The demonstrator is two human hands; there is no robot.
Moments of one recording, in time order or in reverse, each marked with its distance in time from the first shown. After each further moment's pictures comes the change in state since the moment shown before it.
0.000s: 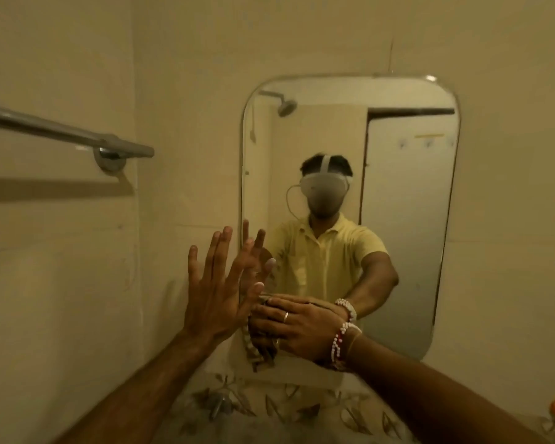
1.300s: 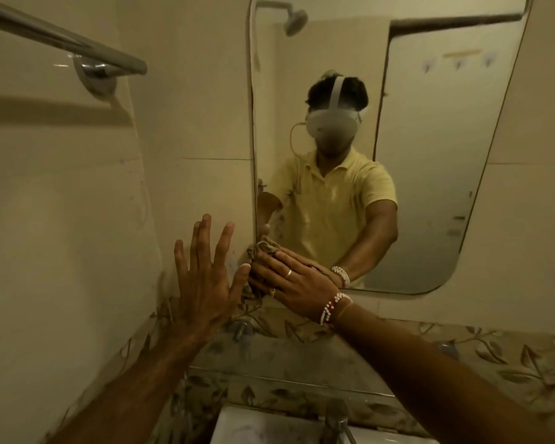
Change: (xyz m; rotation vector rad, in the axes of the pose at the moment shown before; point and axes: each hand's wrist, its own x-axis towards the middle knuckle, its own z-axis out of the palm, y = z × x) left_hand -0.097 -0.017 -0.001 -0.083 -0.144 -0.212; right_hand 0.037 -0.096 0.024 0.008 0.003 0.367
